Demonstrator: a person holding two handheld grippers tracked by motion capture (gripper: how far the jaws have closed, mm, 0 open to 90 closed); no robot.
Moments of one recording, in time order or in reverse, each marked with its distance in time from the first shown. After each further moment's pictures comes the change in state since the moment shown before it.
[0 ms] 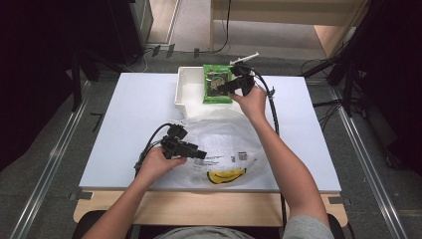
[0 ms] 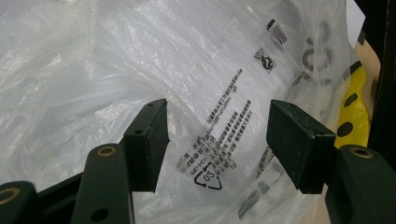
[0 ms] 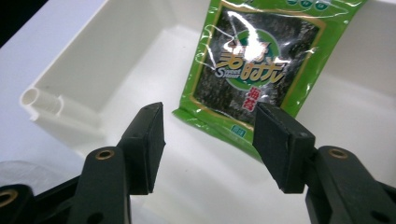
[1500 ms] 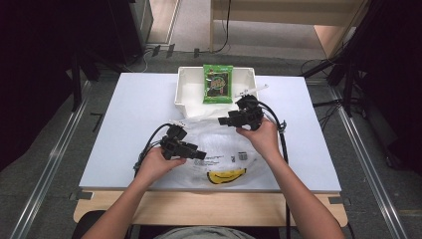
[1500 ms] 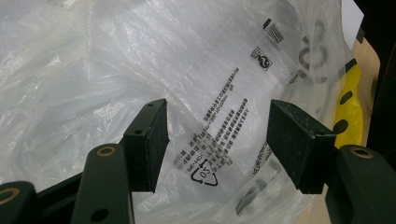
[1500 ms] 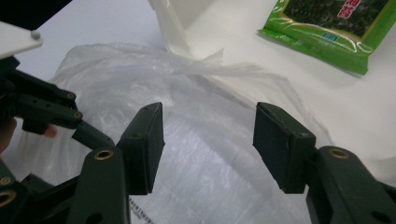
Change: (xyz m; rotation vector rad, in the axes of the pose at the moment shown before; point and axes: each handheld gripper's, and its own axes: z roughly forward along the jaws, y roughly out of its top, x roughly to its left) left arm -0.003 -0.001 -0.003 -0.006 0.003 0.010; right arm 0.044 -0.094 -0.053 -0.005 0.137 -0.123
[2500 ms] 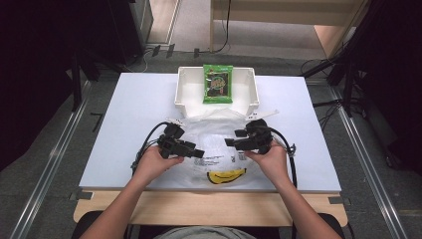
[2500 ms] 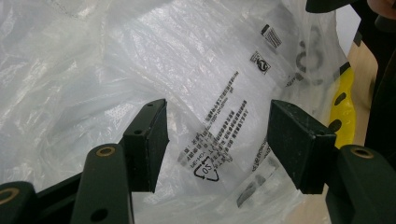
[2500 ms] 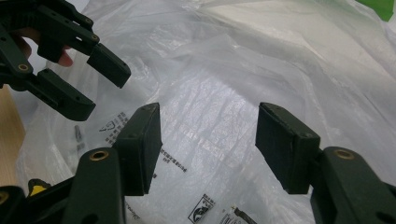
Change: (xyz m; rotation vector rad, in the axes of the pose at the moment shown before) left arm 0.000 0.001 -0.010 -0.011 0.006 0.012; right arm 0.015 -0.066 -0.017 -0.047 0.016 -0.048
